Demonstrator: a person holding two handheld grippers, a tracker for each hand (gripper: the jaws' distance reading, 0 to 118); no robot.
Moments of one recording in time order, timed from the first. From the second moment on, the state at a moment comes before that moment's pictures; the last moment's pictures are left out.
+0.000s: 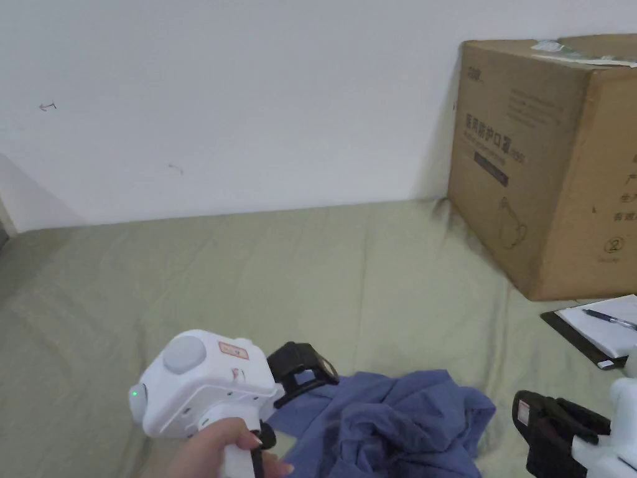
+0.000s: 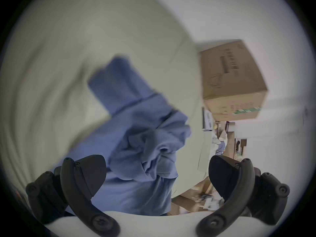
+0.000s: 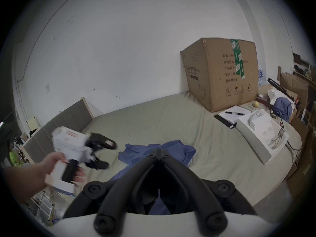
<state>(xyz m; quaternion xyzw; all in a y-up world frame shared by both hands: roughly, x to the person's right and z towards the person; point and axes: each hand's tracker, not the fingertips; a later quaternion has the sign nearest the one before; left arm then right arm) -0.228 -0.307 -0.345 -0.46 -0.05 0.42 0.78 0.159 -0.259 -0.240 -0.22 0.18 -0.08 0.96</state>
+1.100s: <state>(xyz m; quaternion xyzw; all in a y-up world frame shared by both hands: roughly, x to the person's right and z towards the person) -0.249 -0.406 -0.241 -0.59 0.03 0.15 0.79 0.142 -0.252 -0.185 -0.13 0.23 -0.10 0.96</state>
